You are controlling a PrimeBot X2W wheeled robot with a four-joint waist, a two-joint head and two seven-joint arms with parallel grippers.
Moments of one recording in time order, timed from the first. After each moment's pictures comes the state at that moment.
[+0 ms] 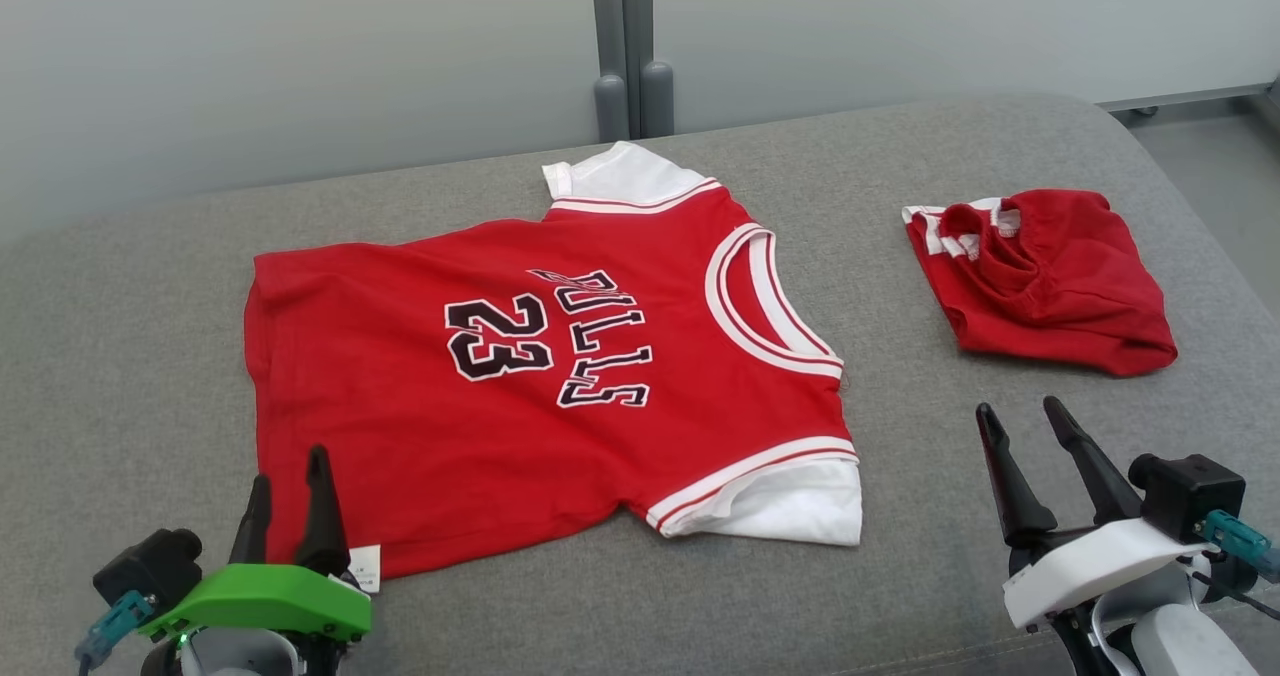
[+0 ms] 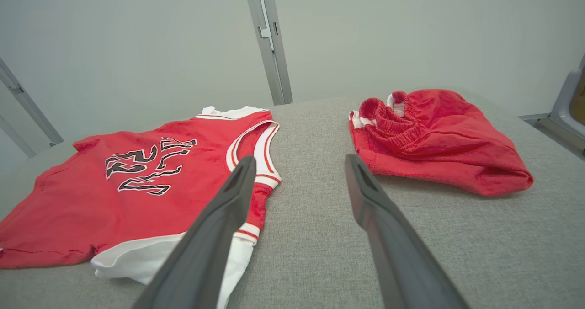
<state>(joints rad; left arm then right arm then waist) -0.09 0.03 -0.05 0.42 -0.72 -0.03 -0.25 0.04 -0.21 0.21 0.22 0.34 0.08 -0.25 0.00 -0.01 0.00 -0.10</state>
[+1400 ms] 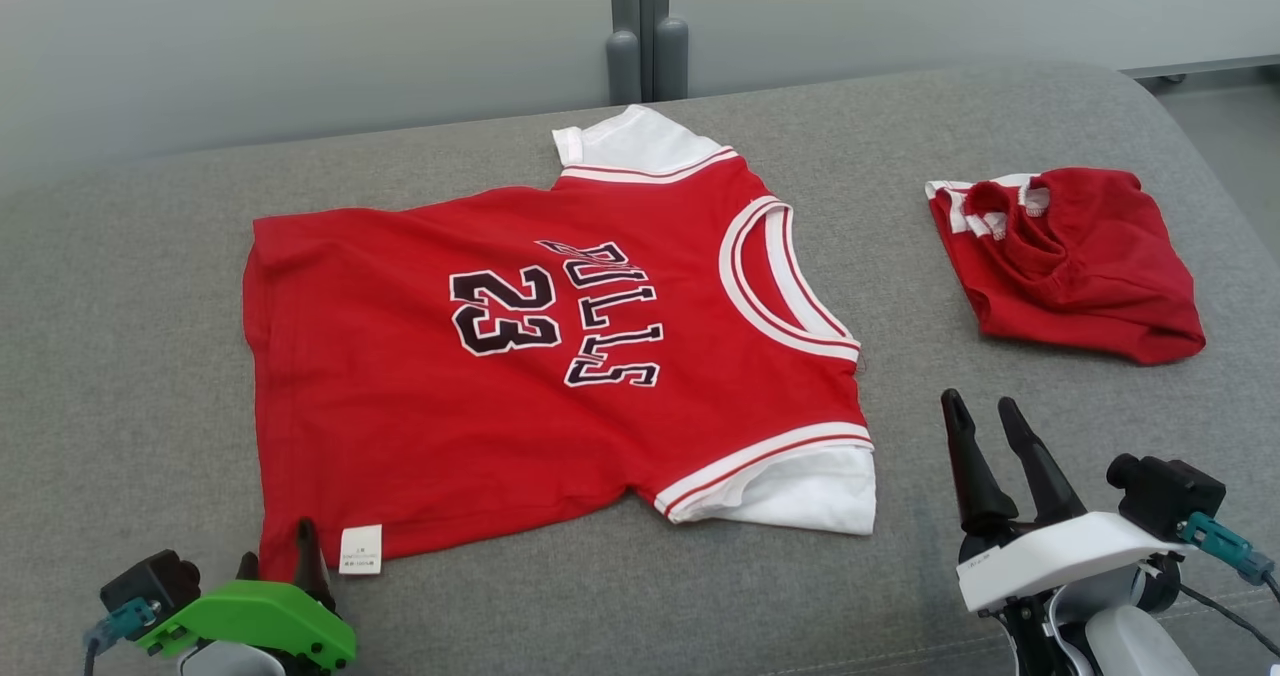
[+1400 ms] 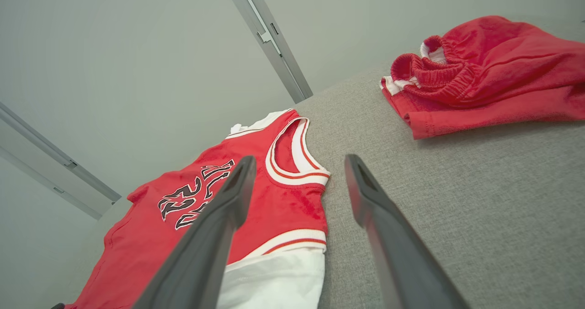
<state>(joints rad) -0.10 0.05 -0.06 0.56 -0.73 0.09 -0.11 0.04 -0.07 0.18 0.18 0.56 0.08 -0.23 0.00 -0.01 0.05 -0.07</state>
